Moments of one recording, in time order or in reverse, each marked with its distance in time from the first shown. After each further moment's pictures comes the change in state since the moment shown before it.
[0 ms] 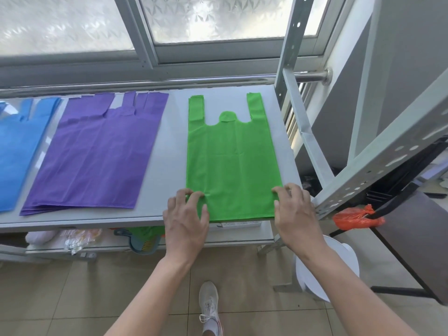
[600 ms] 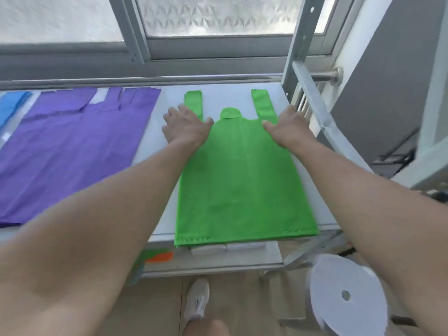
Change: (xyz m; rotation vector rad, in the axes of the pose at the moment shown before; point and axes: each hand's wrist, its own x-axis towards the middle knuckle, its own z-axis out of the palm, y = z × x) left_hand 0.241 0.030 0.027 0.080 -0.031 -0.174; right_hand 0.222 -0.036 -0.003 0.099 0.015 0.218
